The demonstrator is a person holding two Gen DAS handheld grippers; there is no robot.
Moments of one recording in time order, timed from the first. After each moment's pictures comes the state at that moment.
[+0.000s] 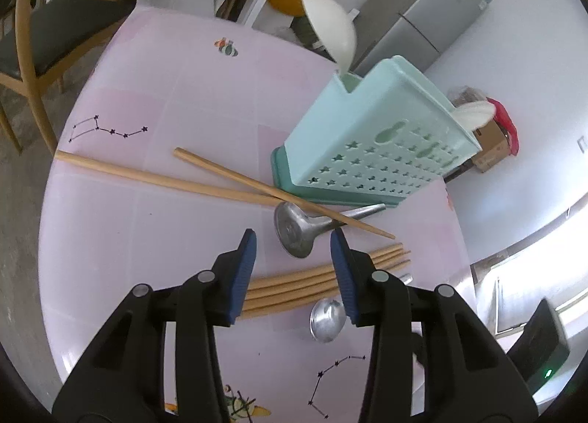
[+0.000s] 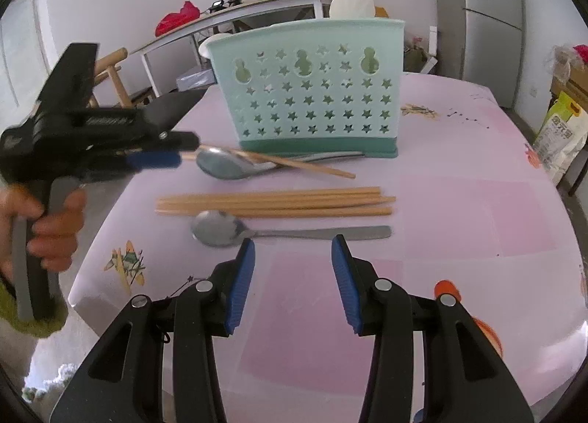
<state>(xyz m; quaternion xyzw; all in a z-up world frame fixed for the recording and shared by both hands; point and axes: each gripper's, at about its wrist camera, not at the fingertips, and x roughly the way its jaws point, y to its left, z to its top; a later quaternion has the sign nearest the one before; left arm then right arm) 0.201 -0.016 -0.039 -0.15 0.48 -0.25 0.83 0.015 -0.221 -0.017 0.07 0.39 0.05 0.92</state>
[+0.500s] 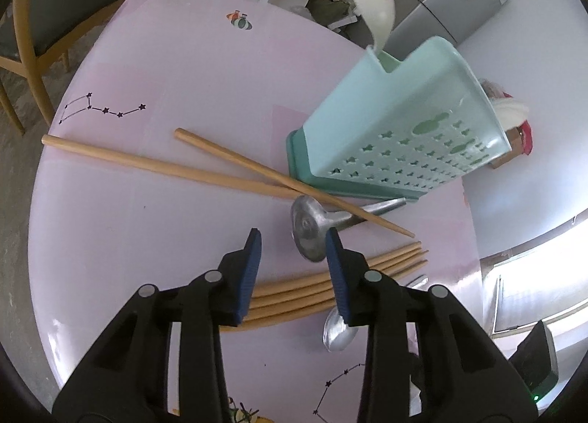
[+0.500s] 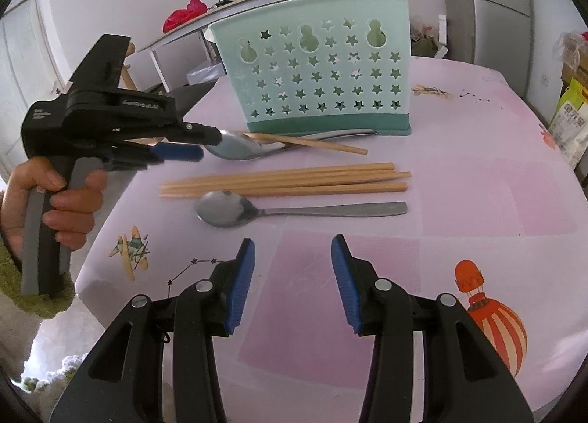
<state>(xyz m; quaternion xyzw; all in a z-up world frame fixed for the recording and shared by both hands) 0.220 -0.025 -0.059 -0.16 0.52 -0.23 0.81 0.012 -0.222 -0.031 0.09 0.40 0.07 0.91</state>
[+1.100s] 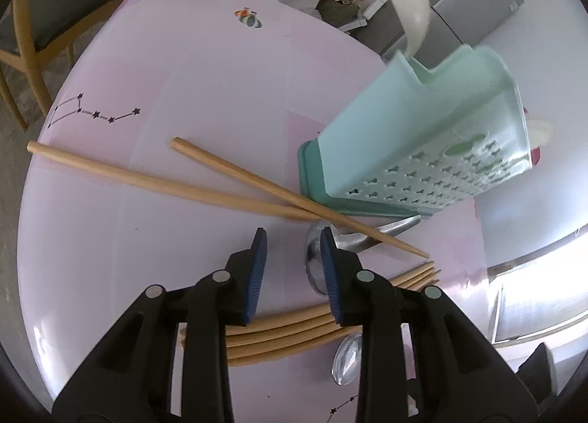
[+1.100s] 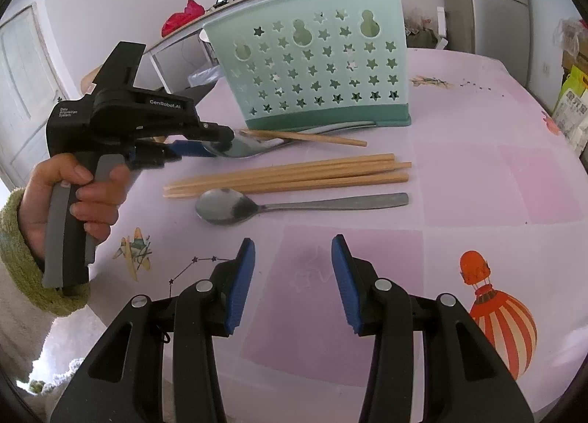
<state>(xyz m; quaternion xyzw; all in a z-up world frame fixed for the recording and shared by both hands) 0.238 -0.032 -0.071 -0.15 0.52 -0.21 0.82 0.012 -0.228 -0.035 0.11 0.40 0.08 0.91</state>
